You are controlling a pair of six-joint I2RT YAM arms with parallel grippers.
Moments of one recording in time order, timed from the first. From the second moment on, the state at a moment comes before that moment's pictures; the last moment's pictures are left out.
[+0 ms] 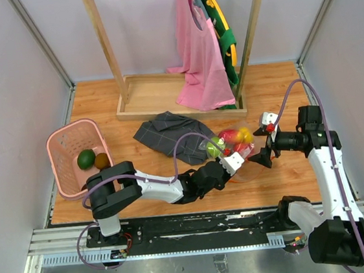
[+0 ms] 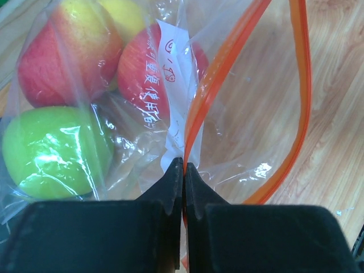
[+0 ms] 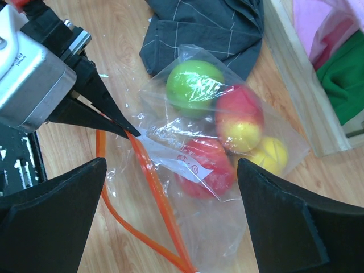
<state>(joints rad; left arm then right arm) -1.28 1.80 0.85 0.59 -0.34 0.02 -0.16 0.95 0.86 -0.97 -1.07 -1.12</state>
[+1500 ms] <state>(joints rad) -1.07 1.85 0.99 0.66 0.21 -0.80 -0.16 0.86 0.81 -1.17 -0.85 -1.34</state>
